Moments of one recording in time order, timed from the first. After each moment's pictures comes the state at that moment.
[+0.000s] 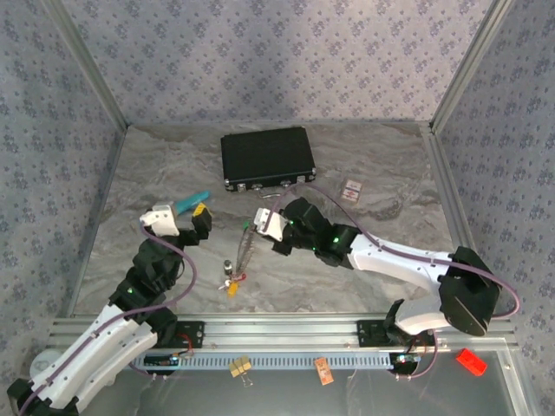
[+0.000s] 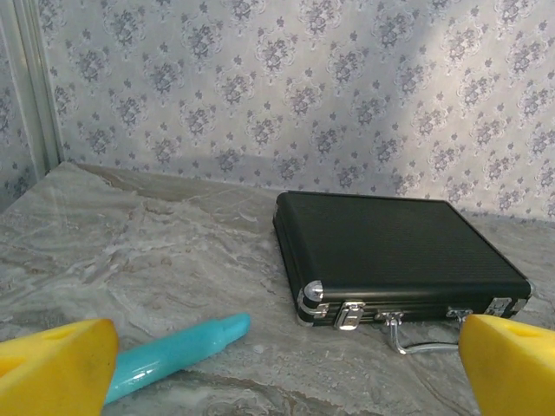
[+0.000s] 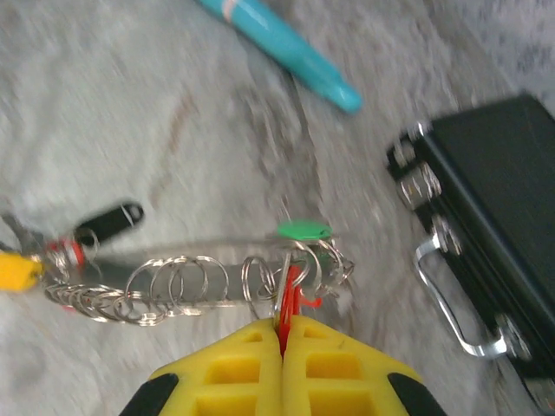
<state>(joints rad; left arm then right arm) -0.64 0.44 0.36 -0.05 -0.57 -0.28 0.95 1.36 0.87 -0.12 0.00 -0.45</state>
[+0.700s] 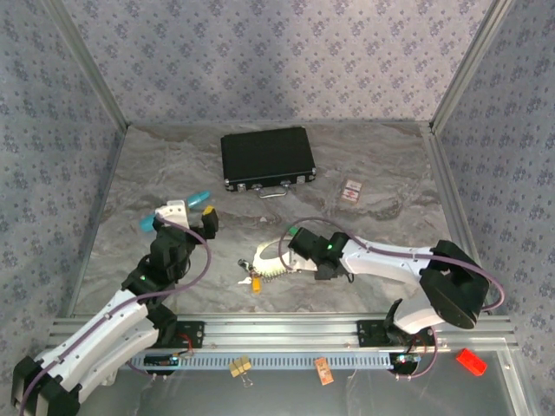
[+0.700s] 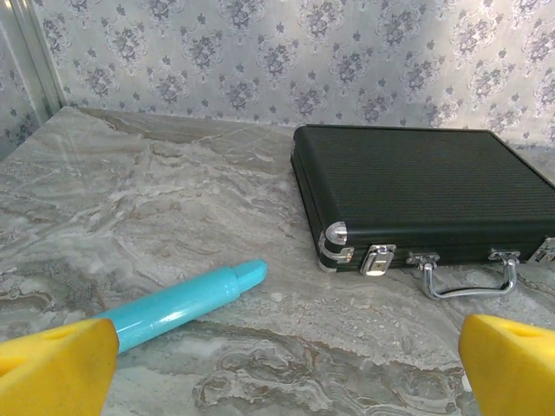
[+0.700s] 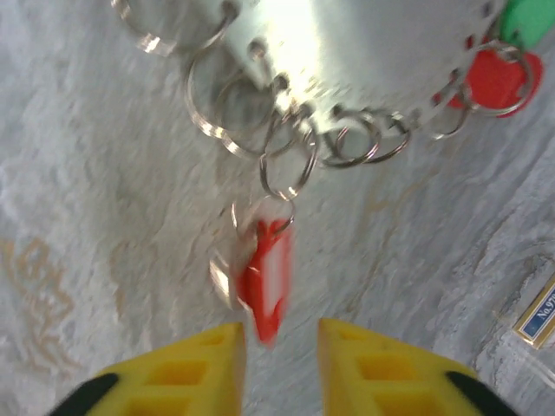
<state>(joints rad) -0.61 0.60 0.36 -0.03 -0.55 -0.30 0.97 1.44 0.78 -0.73 0.38 -0.64</state>
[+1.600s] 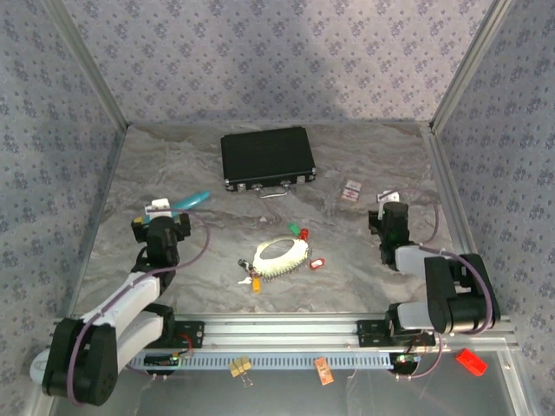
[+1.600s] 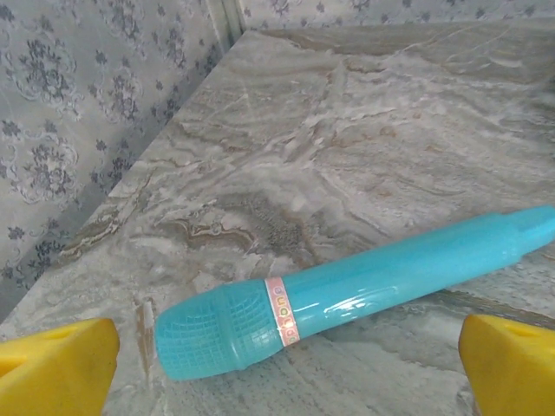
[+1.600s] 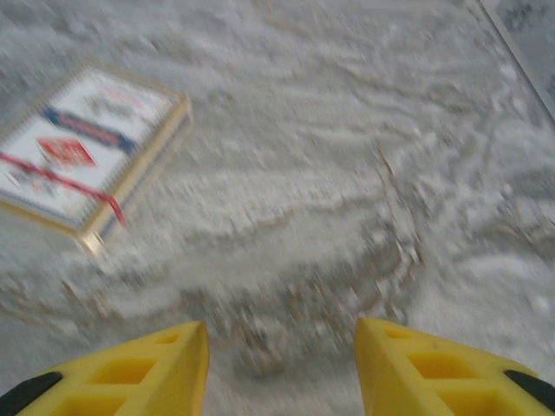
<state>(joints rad) -0.19 0.98 0.23 0.32 -0.53 -0.09 0.07 1.38 0.35 0.49 0.20 -0.08</state>
